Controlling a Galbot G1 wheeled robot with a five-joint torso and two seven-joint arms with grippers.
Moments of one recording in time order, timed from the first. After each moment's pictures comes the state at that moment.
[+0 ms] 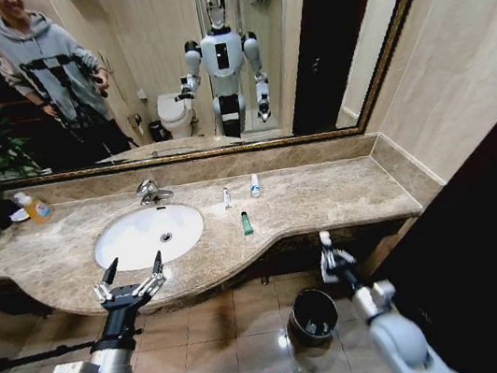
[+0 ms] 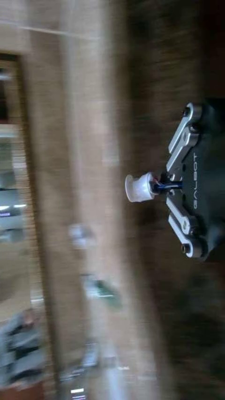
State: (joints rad) left arm 1.84 -1.36 -0.82 -2.47 -0.37 0.04 0.05; right arm -1.71 1.35 0.53 1.87 0.27 0.15 -0.07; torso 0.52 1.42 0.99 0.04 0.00
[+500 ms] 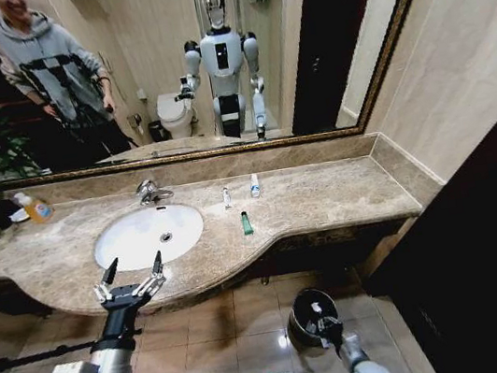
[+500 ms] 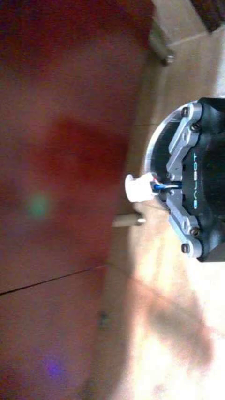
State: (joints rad) left arm 1.84 -1.36 -0.82 -2.47 -0.37 0.04 0.05; right arm -1.38 1.44 0.45 1.15 -0.01 0.10 -0.08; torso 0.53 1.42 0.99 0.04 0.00
